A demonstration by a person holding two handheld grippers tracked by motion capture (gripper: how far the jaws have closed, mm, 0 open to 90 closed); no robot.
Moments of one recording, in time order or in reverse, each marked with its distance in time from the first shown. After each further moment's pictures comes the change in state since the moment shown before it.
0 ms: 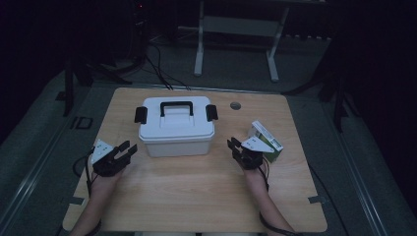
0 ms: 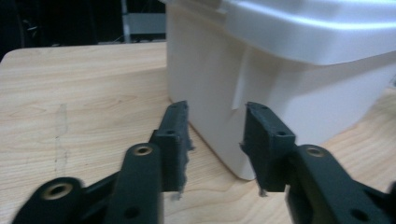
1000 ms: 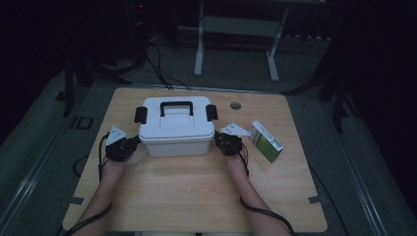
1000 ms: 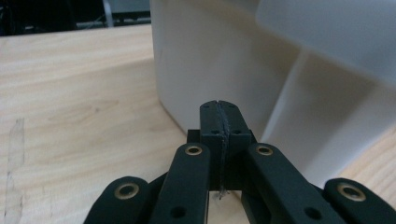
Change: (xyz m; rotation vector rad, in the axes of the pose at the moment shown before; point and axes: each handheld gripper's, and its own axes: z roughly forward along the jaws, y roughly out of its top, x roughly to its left) left arm 0.010 0.018 0.051 0.083 -0.059 0.037; right arm 0.016 0.018 0.072 0.055 0.065 0.038
